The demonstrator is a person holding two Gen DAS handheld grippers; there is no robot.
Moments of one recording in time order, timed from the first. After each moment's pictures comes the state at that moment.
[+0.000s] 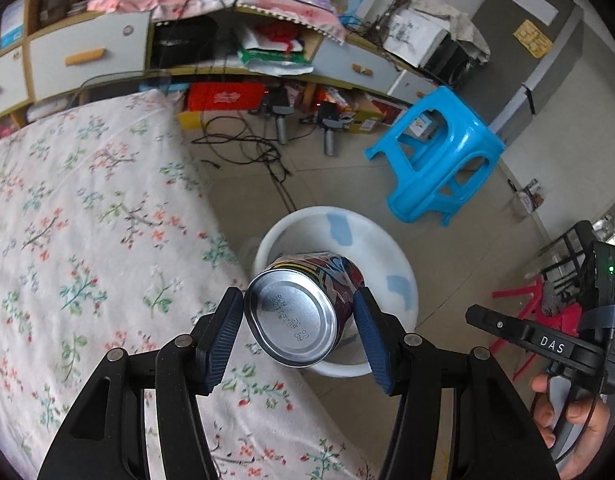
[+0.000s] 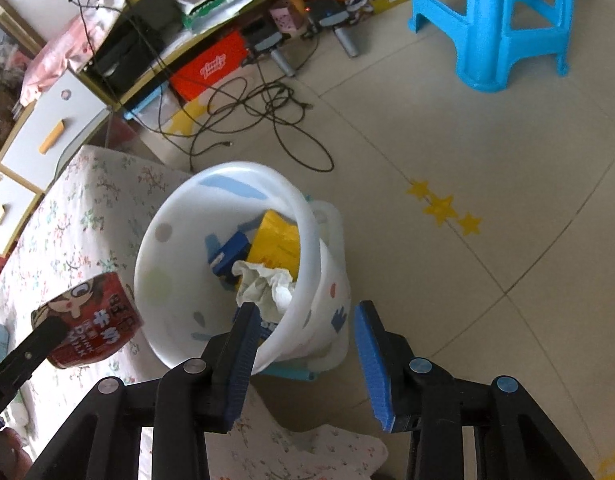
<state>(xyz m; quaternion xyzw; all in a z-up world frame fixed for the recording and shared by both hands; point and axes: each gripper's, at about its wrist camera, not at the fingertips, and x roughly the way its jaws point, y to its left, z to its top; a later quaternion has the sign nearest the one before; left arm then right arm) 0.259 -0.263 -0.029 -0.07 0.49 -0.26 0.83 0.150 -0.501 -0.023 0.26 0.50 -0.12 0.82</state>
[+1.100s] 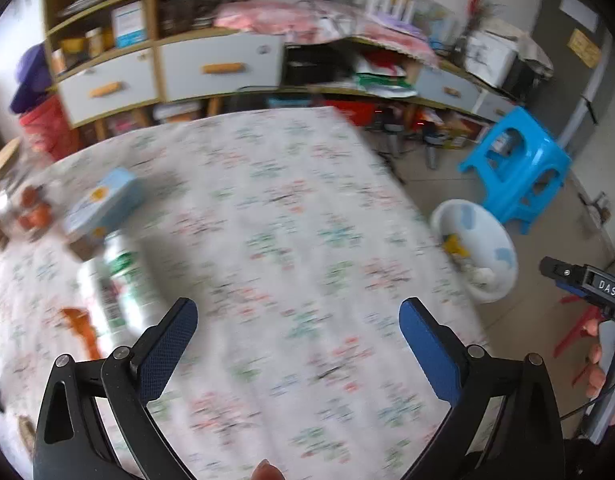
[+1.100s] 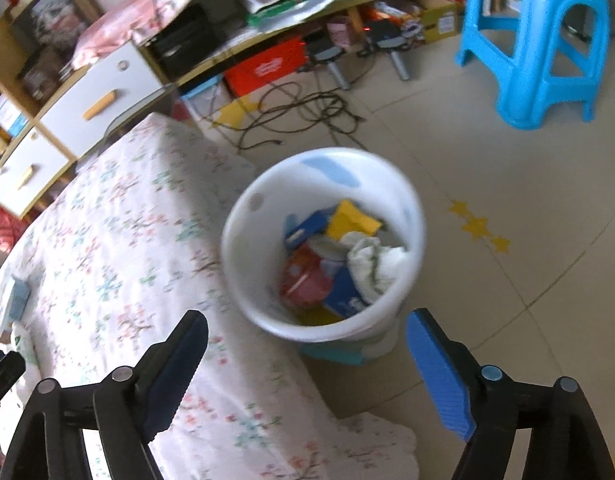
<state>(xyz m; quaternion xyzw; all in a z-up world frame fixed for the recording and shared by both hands) 0.192 -0.059 0.007 -0.02 0.47 -0.10 0.87 0.154 -0.394 0.007 0.19 0.48 -0.08 0.85</state>
